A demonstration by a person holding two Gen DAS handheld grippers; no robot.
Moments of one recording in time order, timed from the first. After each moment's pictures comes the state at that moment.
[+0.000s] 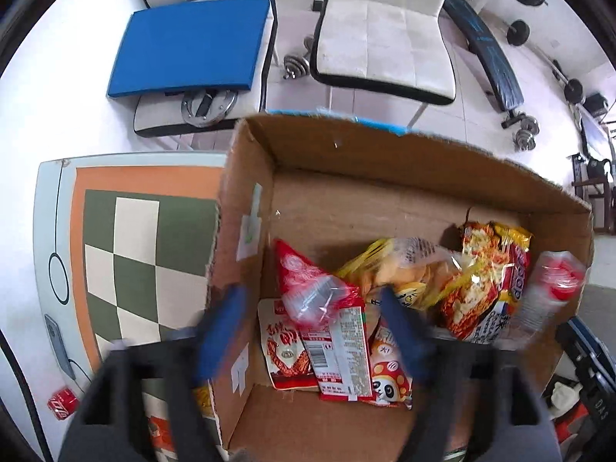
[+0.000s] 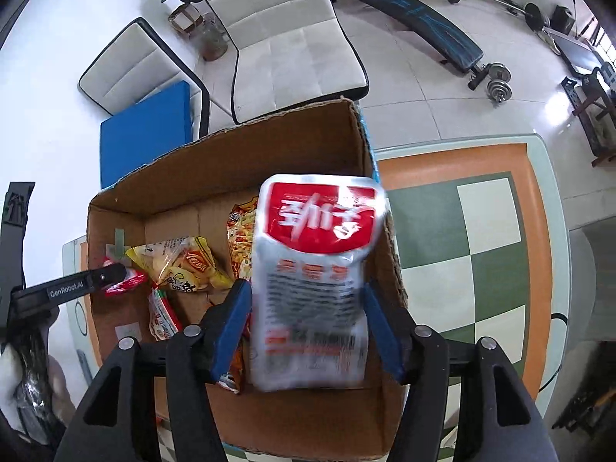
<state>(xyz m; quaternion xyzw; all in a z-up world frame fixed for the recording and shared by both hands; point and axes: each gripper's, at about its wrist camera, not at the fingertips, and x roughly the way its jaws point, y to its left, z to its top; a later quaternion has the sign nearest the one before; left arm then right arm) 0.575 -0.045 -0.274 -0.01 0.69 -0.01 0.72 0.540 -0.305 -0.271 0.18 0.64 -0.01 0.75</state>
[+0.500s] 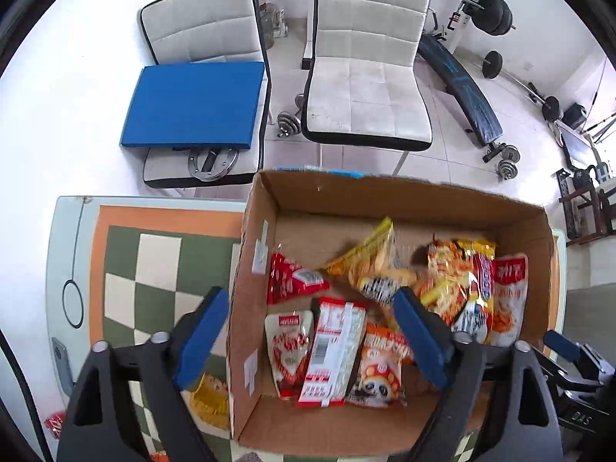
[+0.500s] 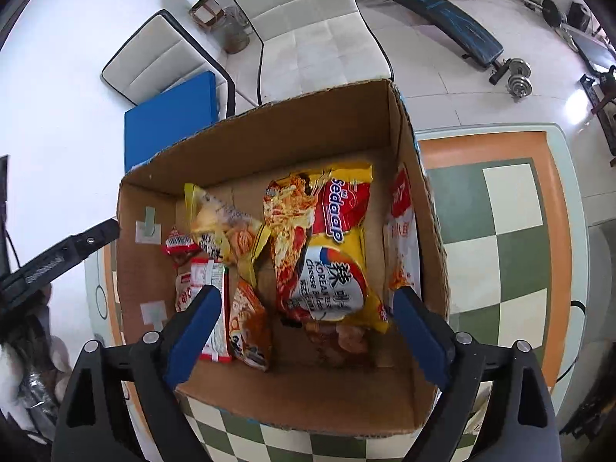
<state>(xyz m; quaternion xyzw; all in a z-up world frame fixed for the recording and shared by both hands) 0.538 -0.050 -0.215 0.01 0.61 -0.02 0.79 0.516 -0.289 -0.260 0.20 0.64 0.03 0.74</state>
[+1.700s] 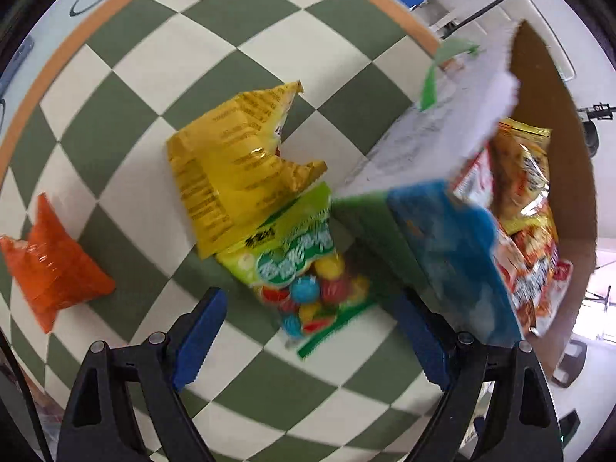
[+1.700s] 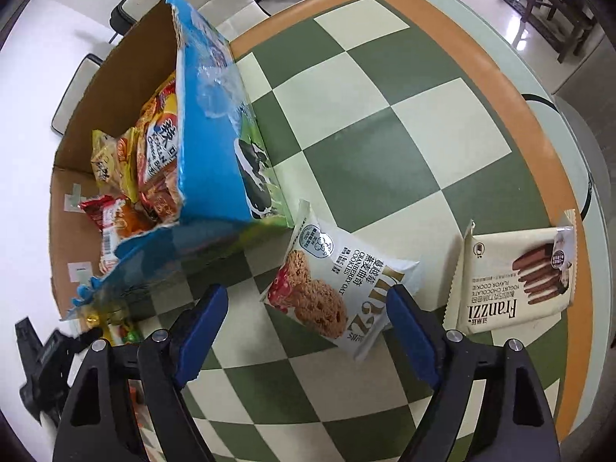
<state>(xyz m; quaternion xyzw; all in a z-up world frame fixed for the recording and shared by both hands) 0.371 0.051 -0.369 -0.30 0.64 0.11 0.69 0.351 -0.325 -0.334 0.29 0.63 -0.08 0.72</state>
